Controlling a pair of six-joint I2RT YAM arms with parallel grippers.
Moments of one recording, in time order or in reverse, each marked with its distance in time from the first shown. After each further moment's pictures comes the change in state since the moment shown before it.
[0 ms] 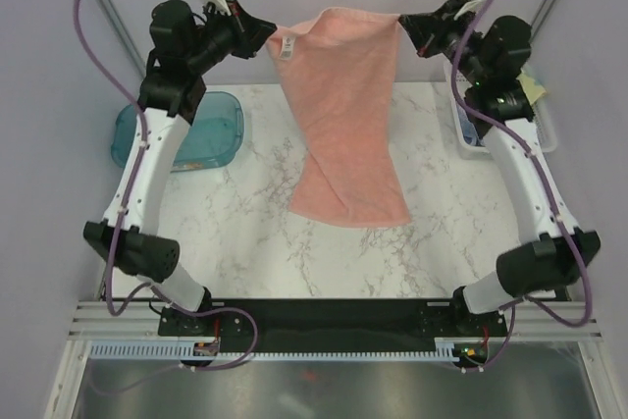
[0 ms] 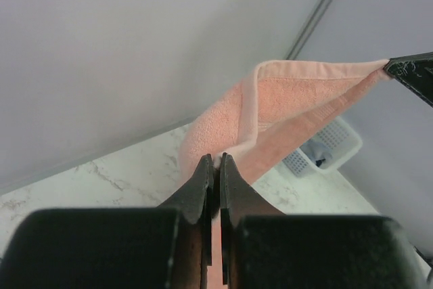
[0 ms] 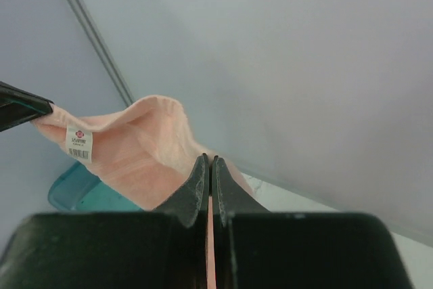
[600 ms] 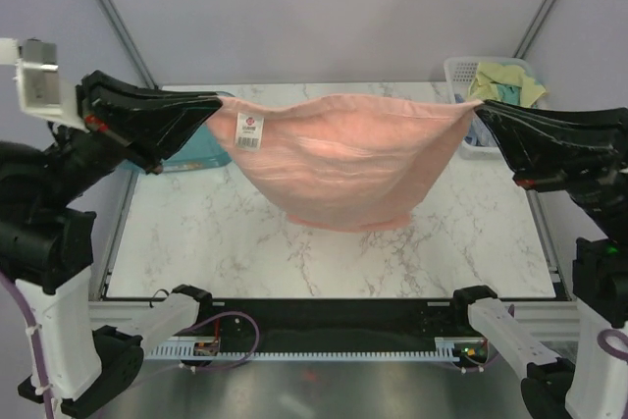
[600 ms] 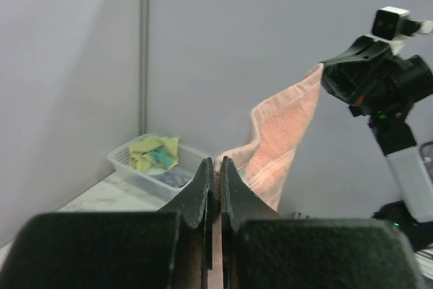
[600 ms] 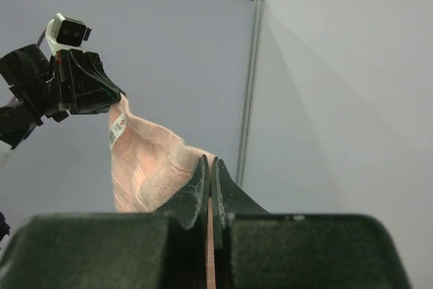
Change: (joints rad) left arm -0.056 -0.660 -0.060 -0.139 0.272 -0.170; right arm 0.003 -0.748 -0.049 -0.157 -0.254 0.128
